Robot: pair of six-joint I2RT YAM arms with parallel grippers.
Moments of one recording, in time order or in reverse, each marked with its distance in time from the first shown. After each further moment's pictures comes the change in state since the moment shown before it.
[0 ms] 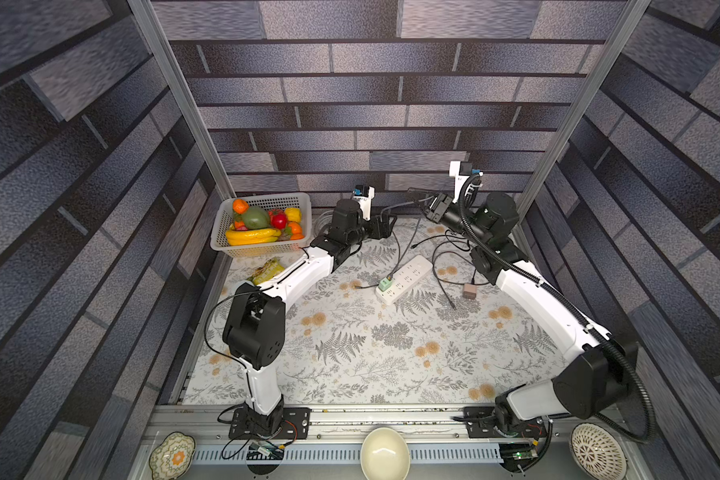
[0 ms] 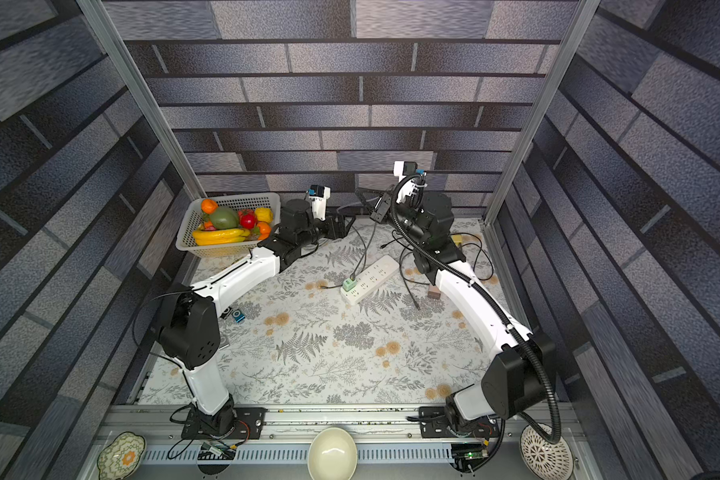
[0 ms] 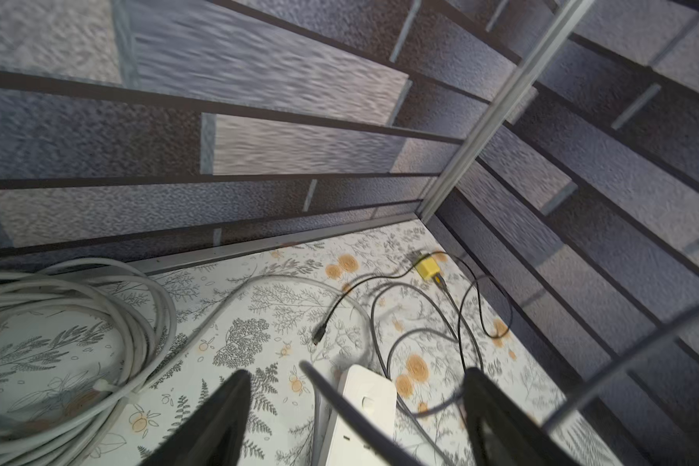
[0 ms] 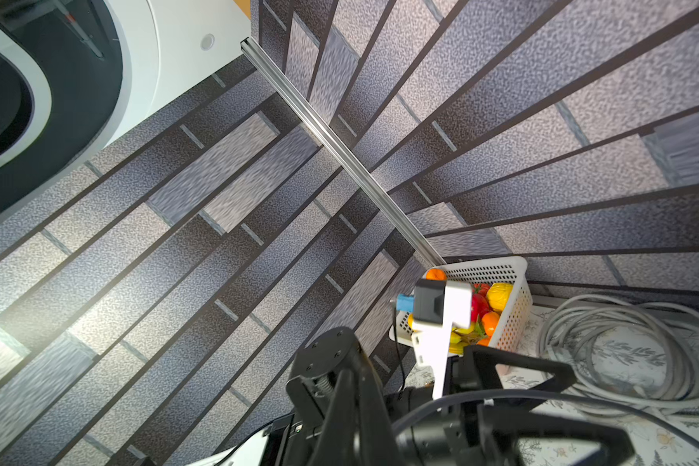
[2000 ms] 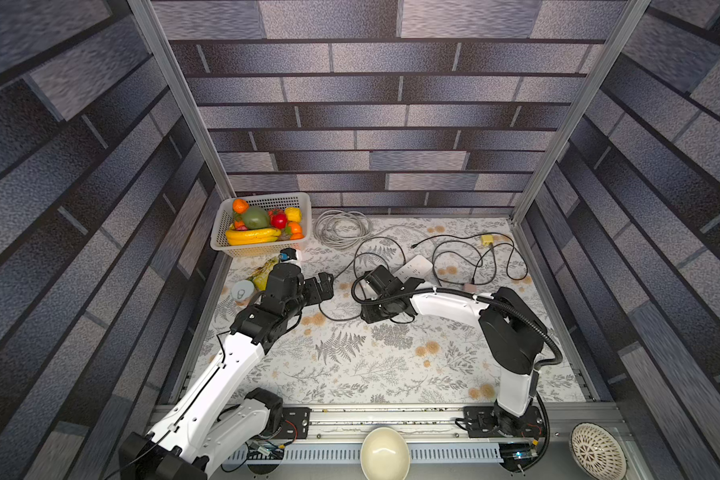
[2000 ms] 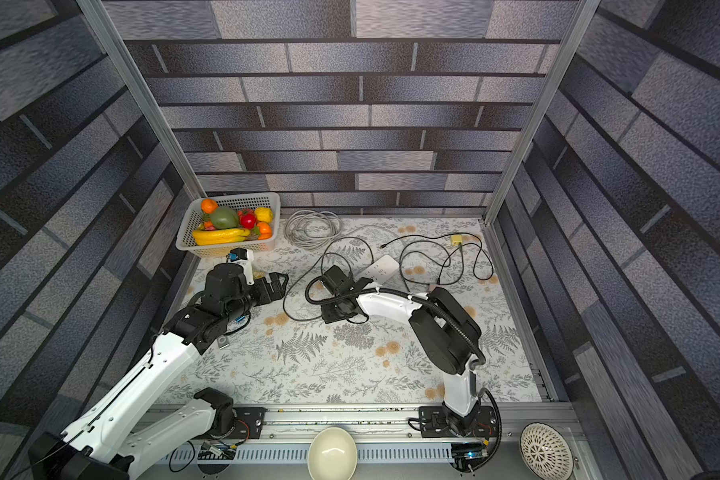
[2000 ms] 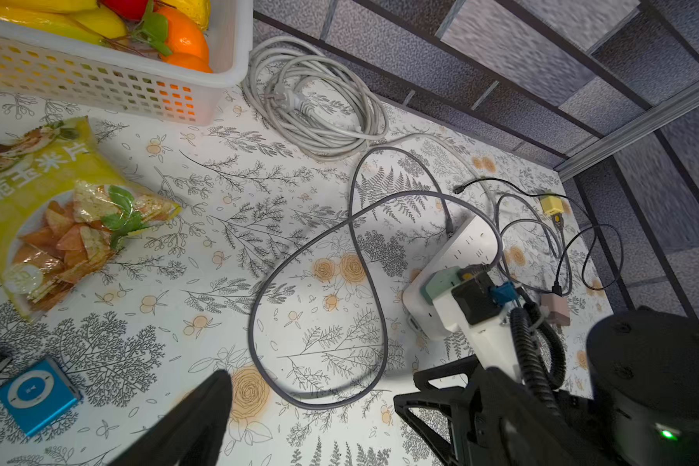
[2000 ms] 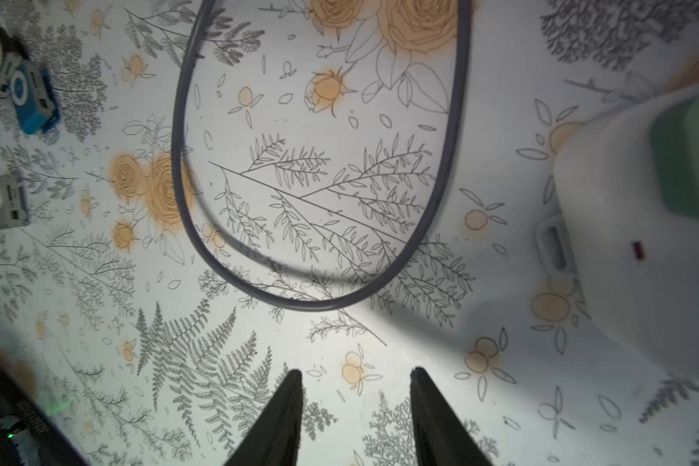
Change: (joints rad) left arm 0.095 -0.925 -0.729 -0.513 -0.209 -0.205; right arm 0.474 0.463 -0.034 -0.809 0.476 -0.369
